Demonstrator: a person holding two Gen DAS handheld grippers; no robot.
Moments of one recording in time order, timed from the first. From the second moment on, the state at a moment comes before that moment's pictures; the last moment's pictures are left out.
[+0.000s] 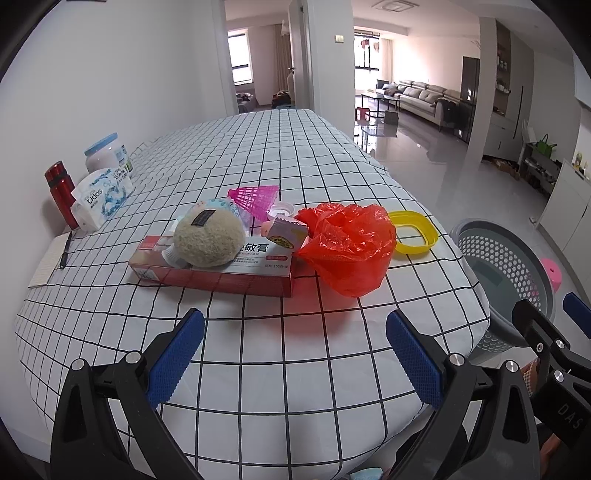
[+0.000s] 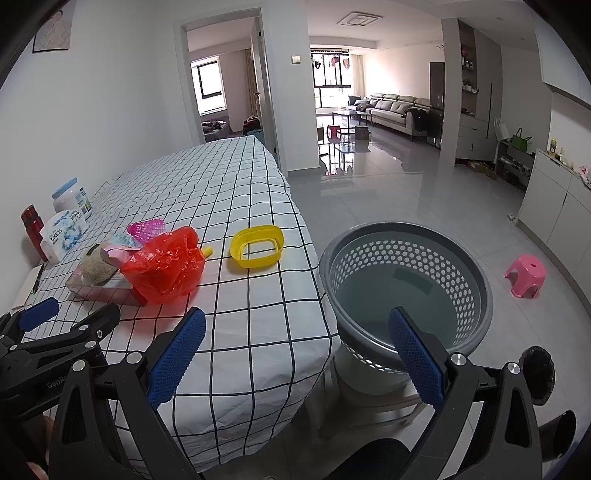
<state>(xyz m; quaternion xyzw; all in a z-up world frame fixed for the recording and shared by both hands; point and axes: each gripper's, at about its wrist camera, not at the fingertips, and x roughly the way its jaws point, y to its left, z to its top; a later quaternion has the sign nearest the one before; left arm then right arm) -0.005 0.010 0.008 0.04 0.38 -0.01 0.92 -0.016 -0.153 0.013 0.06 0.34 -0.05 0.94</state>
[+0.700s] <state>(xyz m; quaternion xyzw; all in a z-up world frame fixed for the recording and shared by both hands) -0.005 0.010 0.004 0.04 0.38 0.00 0.92 -0.014 -0.152 0.009 0.07 0.34 -0.04 0.94</state>
